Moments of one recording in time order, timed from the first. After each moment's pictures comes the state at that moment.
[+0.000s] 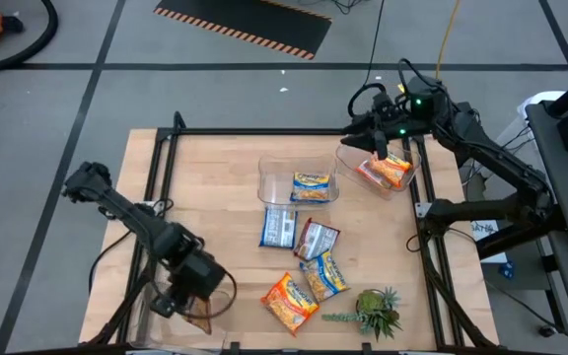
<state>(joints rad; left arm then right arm) -0.59 1.52 1.35 -1.18 0.52 -0.21 -0.62 1.10 1.28 -0.53 -0.62 0.34</state>
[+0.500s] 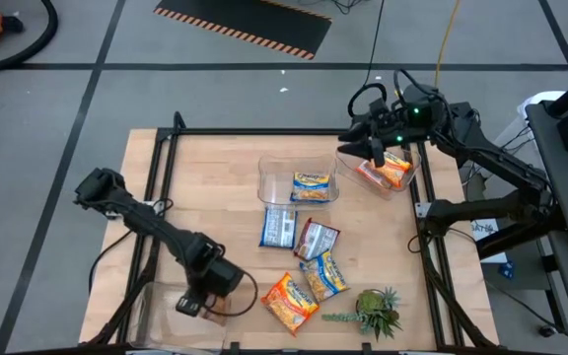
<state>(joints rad) -0.51 1.62 1.14 -0.95 0.51 -0.28 -0.52 1.09 1.28 -0.53 -0.54 0.39</state>
